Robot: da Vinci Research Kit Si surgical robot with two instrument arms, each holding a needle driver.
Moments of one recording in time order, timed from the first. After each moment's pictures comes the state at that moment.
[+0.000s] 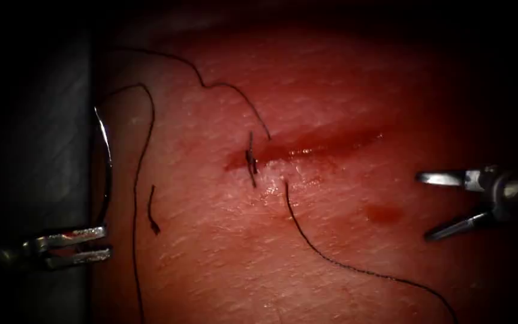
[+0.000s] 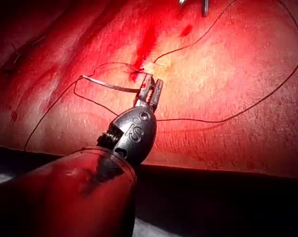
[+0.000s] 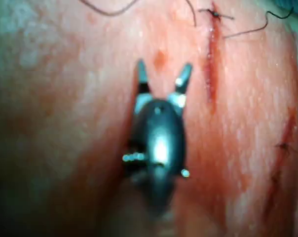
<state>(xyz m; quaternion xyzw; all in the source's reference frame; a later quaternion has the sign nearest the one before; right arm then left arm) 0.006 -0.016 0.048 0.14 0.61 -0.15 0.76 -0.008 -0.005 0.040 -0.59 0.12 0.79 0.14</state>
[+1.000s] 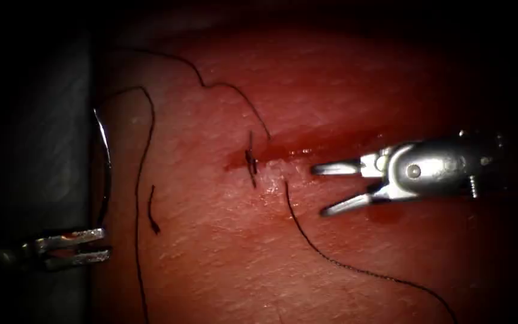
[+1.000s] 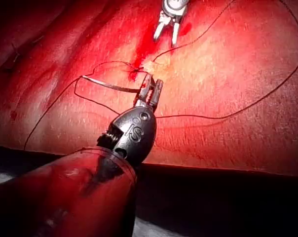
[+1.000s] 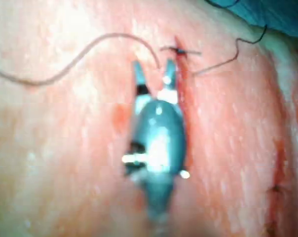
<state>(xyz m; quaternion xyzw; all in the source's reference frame) 0.019 -0.015 0.053 0.13 0.62 -0.08 0.77 -0.008 -0.005 0.040 -0.59 0.13 0.79 0.14</state>
